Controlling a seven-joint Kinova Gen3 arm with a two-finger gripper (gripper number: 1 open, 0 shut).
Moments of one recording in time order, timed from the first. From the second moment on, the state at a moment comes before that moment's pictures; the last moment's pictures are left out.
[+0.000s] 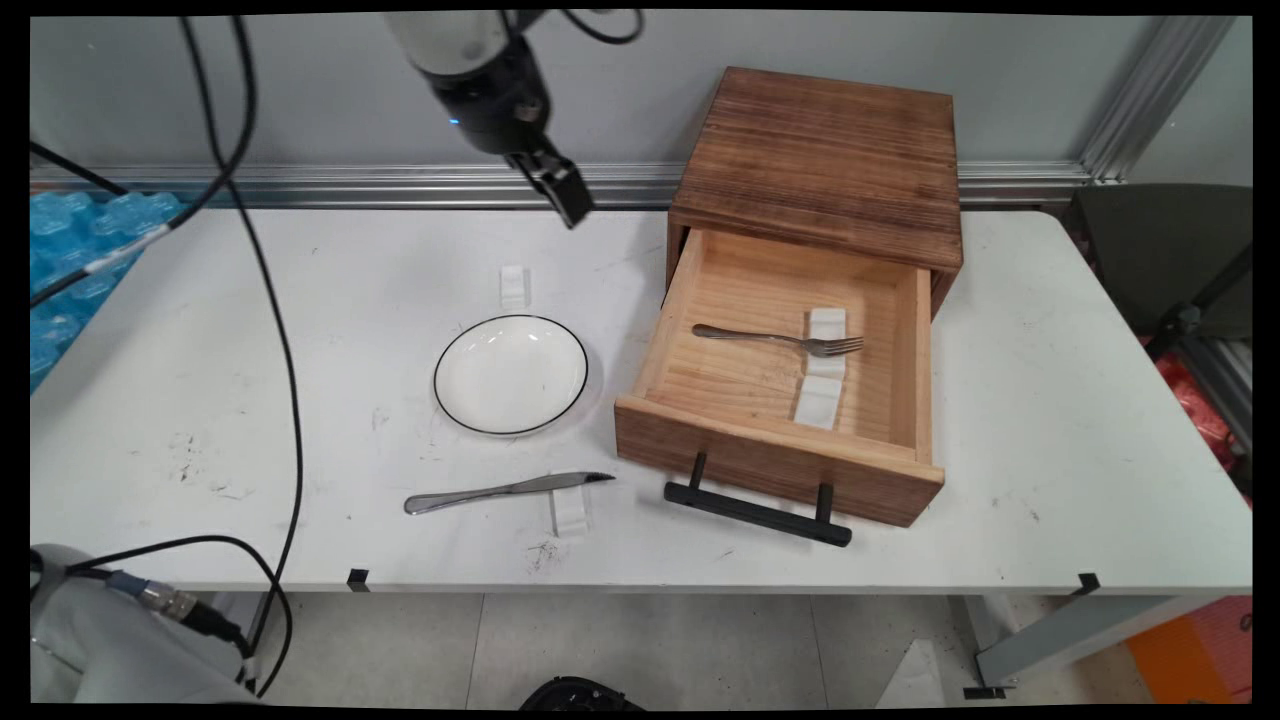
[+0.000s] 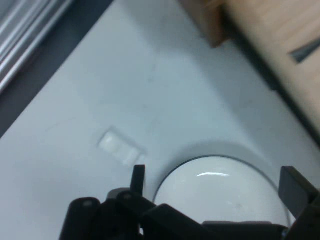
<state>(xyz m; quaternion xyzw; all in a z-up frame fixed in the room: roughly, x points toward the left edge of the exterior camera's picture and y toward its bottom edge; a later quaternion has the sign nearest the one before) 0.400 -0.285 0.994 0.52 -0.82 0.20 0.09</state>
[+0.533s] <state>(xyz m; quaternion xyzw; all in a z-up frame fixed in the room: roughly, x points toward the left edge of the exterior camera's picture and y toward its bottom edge) 0.449 -0.257 0.991 0.58 -0.78 0.22 0.08</state>
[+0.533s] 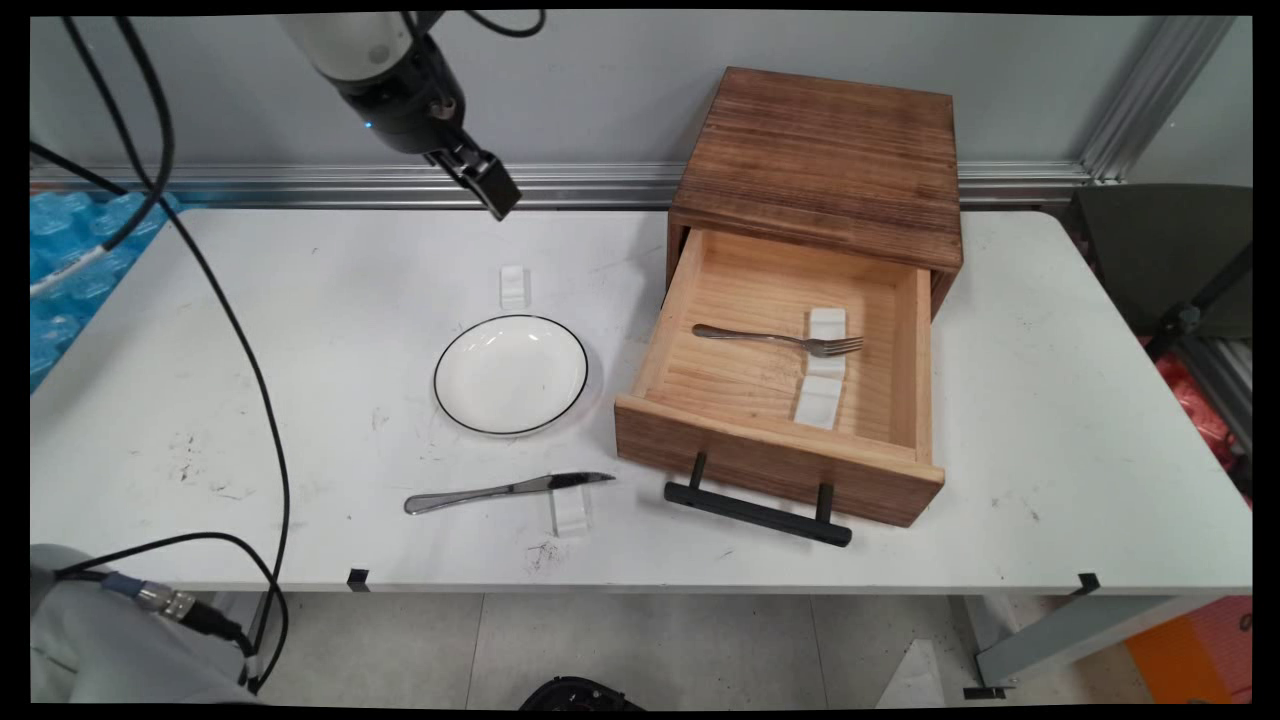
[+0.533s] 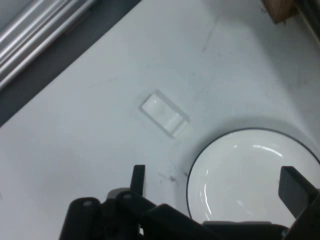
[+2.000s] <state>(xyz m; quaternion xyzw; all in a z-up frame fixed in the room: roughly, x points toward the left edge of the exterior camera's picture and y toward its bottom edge) 0.430 -0.176 0.902 0.33 -0.94 0.04 0.05</state>
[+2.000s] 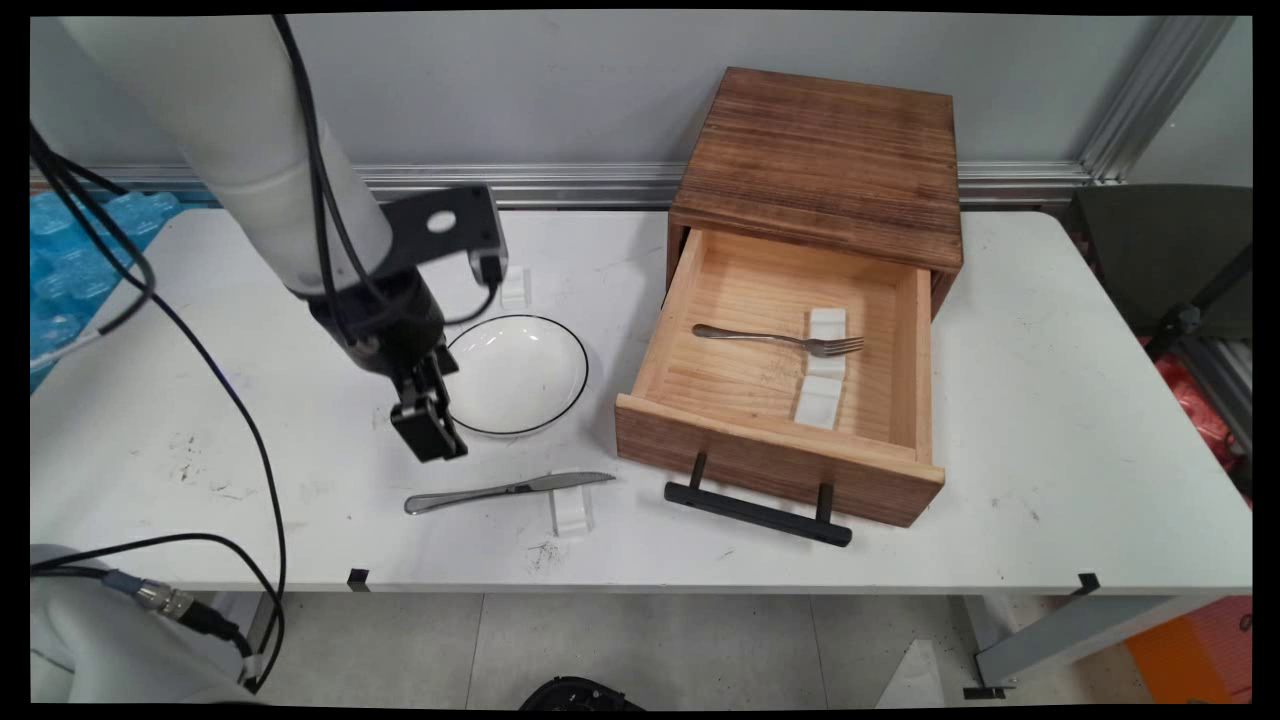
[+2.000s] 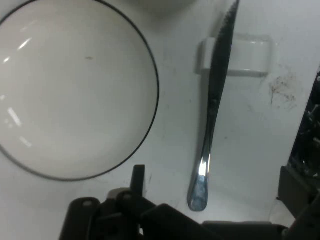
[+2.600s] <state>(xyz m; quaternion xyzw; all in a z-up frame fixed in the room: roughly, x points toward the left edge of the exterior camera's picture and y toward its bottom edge) 0.425 -0.182 0.830 0.27 -0.96 0.02 0.03</state>
